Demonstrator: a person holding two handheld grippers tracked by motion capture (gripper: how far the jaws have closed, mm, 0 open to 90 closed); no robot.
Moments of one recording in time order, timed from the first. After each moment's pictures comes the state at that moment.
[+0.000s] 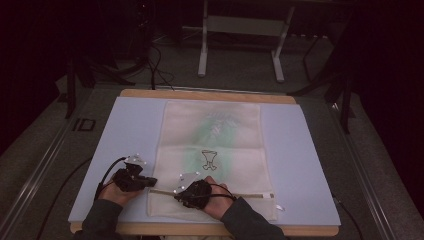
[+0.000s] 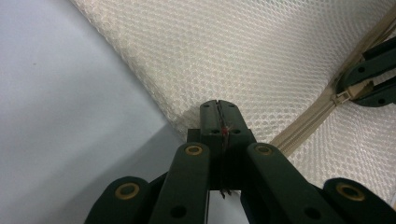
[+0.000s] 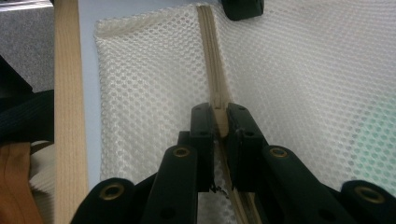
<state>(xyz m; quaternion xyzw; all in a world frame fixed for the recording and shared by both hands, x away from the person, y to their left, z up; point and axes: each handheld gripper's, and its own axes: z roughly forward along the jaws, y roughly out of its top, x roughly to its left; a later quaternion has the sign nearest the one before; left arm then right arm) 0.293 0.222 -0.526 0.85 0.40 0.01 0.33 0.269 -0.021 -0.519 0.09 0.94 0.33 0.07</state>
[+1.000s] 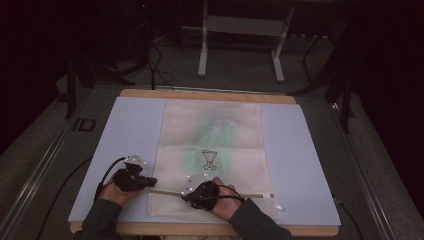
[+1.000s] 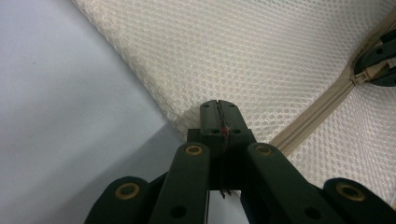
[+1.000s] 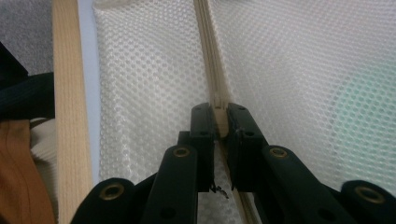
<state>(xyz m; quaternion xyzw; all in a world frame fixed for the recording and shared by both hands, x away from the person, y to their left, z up) 0.293 0.222 -0.526 0.85 0.40 0.01 0.33 0.265 -0.042 -0.516 0.09 0.94 0.32 0.08</state>
